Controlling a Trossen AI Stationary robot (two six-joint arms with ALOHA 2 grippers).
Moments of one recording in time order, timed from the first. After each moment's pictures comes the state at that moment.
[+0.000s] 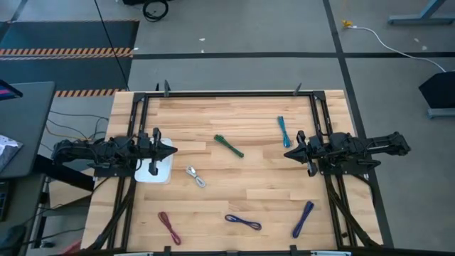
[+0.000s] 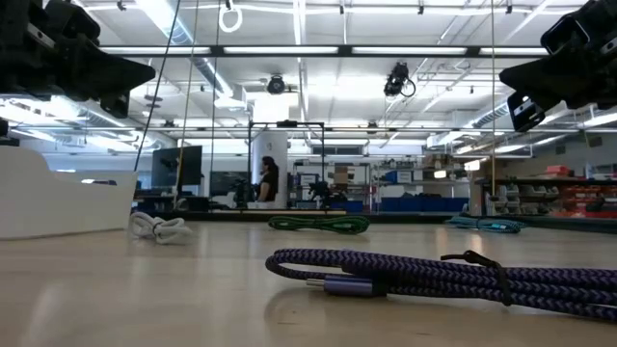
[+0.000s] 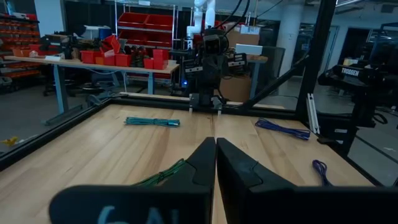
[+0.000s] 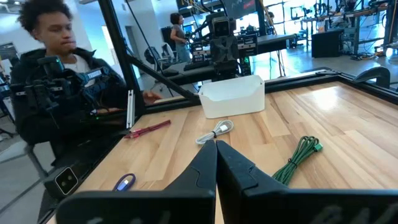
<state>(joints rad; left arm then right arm) -0.08 0.01 0.01 0.07 -0.15 -0.08 0.10 0.01 0.01 0.01 0.00 0.21</state>
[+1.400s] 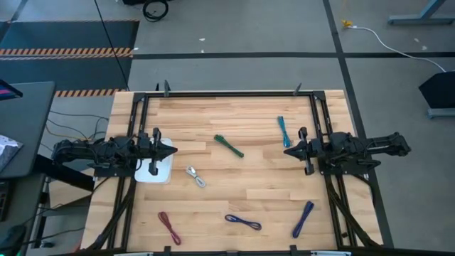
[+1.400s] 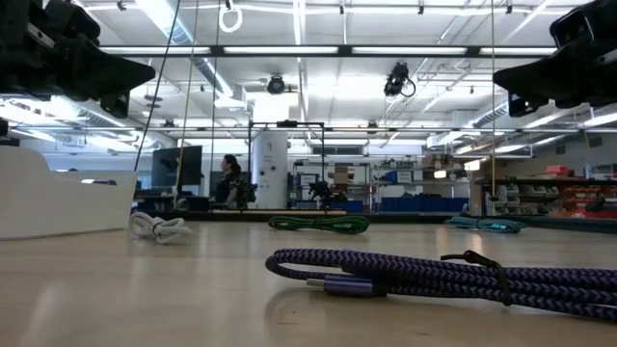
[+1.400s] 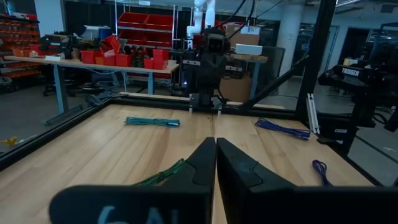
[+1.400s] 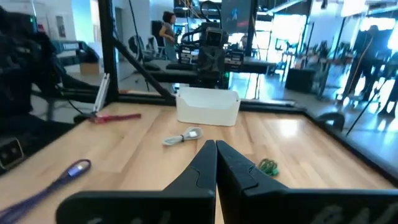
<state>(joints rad) -0.08 0.01 0.01 0.07 -0.15 -0.08 0.09 0.01 0.01 0.03 0.05 -0.08</state>
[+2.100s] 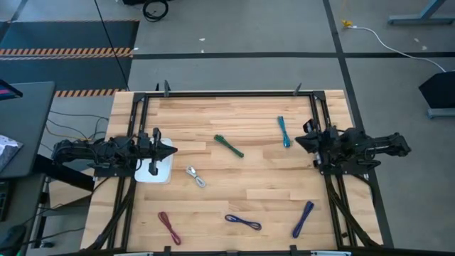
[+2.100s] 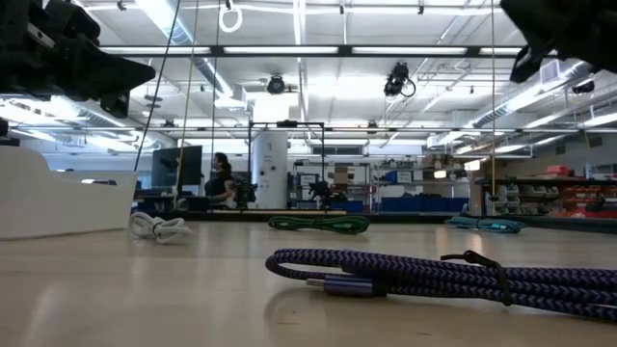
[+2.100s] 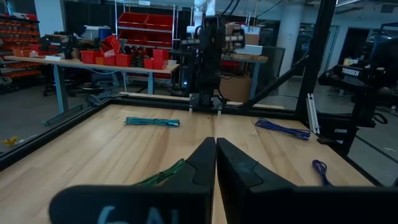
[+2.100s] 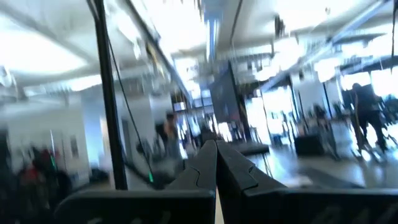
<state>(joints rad) -0.08 0.01 0.01 0.07 -0.14 -0.08 0.09 0.01 0.01 0.46 0.09 0.12</state>
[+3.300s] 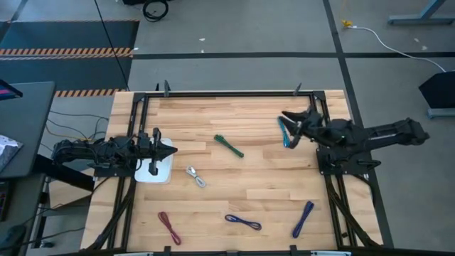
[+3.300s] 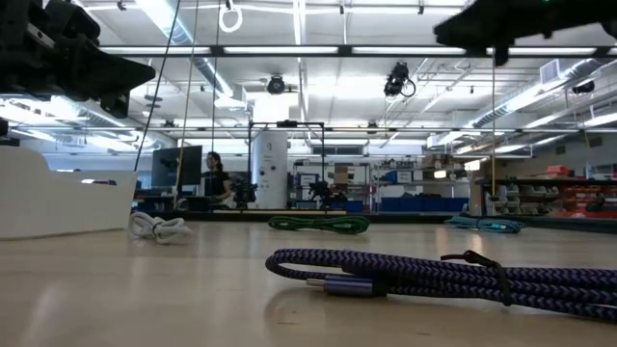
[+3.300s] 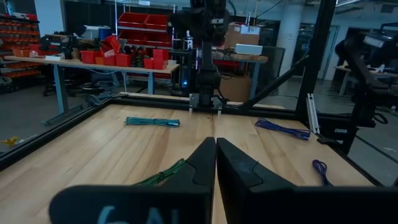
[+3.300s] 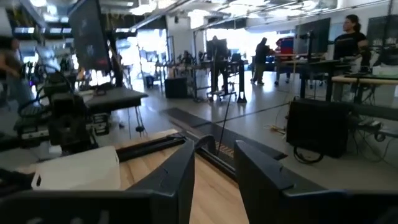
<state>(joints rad) -0.08 0.01 0.01 0.07 -0.15 -0.08 0.07 0.61 0.40 0.32 0.61 -0.01</state>
